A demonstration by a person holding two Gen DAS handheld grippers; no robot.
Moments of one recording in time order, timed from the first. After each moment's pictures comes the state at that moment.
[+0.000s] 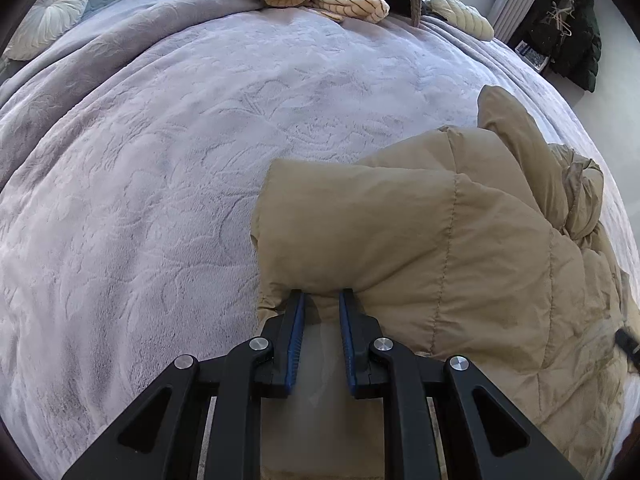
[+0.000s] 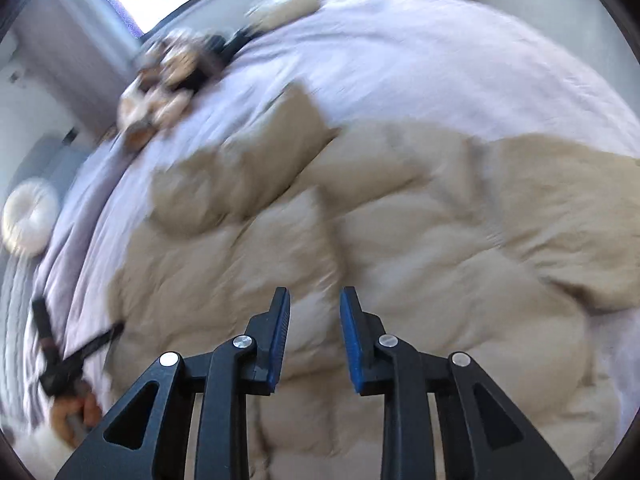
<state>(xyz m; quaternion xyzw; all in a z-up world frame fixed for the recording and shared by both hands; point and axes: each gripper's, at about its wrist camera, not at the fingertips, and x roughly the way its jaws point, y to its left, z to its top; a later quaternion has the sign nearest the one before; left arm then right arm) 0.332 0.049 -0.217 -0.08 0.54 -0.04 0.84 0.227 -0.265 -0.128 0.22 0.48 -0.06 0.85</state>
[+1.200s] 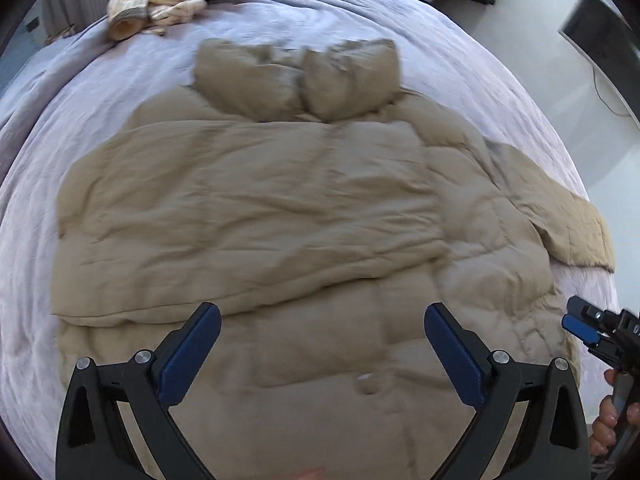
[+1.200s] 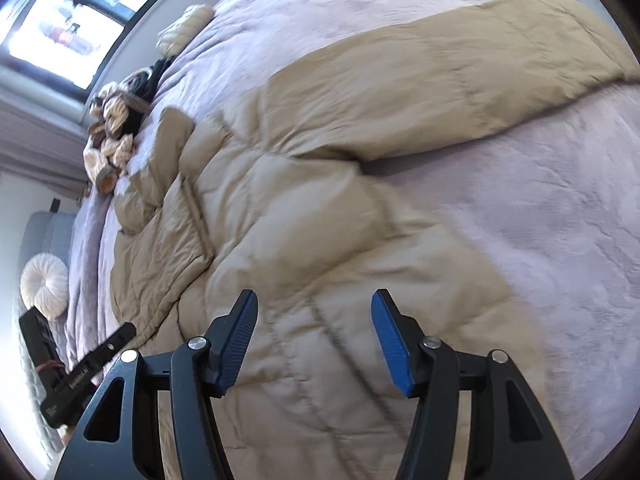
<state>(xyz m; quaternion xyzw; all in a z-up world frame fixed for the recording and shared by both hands) 0.221 -0.160 -0.147 0.01 0.57 -0.18 0.80 0.066 -0.377 -0.136 0.39 0.48 -0.14 0.78</state>
